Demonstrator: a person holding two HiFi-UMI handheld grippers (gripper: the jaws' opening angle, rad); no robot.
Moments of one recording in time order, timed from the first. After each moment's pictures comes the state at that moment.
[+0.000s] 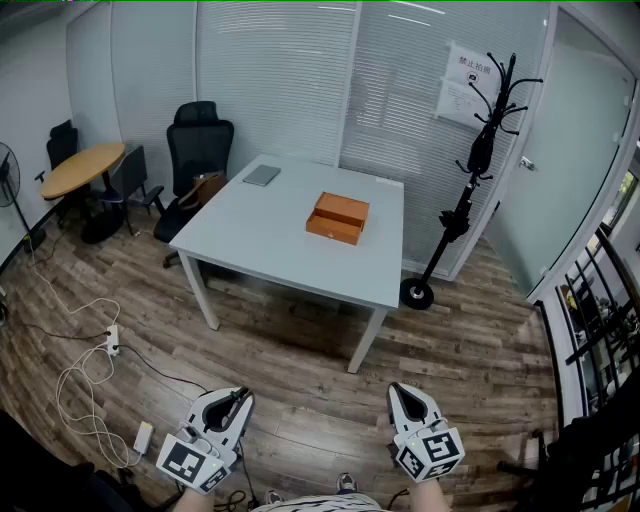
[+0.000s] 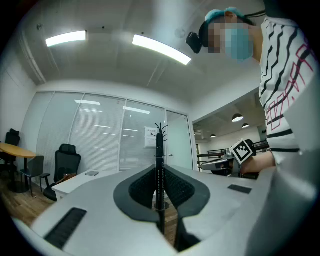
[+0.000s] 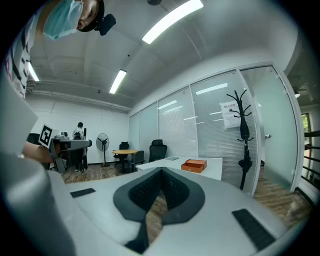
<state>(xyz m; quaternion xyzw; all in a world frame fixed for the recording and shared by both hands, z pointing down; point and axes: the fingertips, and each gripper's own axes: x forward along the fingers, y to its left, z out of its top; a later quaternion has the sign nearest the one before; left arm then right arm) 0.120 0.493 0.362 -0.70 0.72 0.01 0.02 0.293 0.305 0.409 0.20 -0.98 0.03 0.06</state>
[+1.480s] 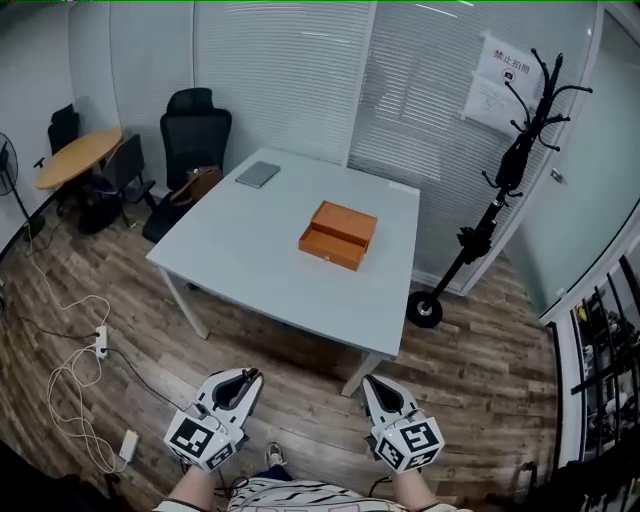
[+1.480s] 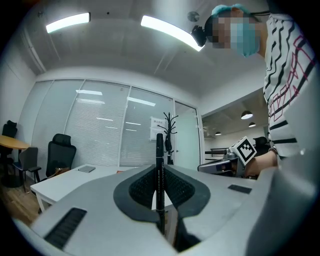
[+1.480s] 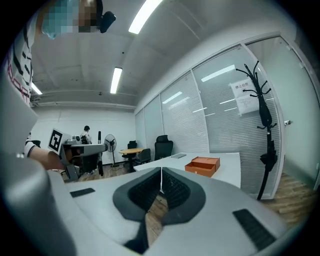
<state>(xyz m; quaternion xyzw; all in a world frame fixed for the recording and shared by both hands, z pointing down) 0.017 0.253 0.396 -0.70 0.72 0.01 -0.01 0.153 0.113 0.439 0.13 -0.99 0.07 0.08</state>
